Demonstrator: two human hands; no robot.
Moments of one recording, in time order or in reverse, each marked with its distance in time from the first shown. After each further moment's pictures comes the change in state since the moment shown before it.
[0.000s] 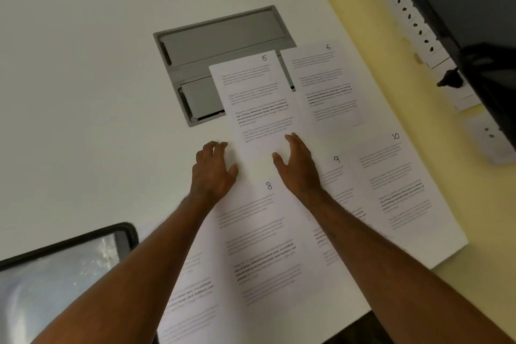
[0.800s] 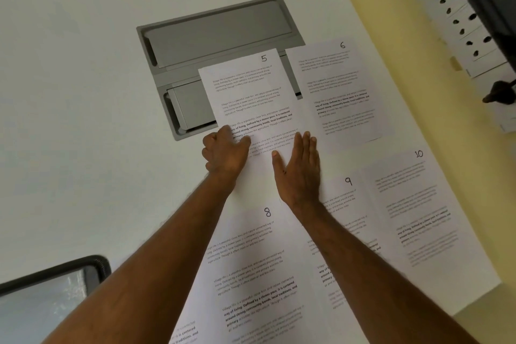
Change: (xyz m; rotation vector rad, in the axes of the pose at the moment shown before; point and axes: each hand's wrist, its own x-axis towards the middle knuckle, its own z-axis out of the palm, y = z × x) left_hand 0.099 0.066 0.017 -0.465 0.065 -0.432; right_hand 0.062 0.023 0.037 -0.312 0.080 0.083
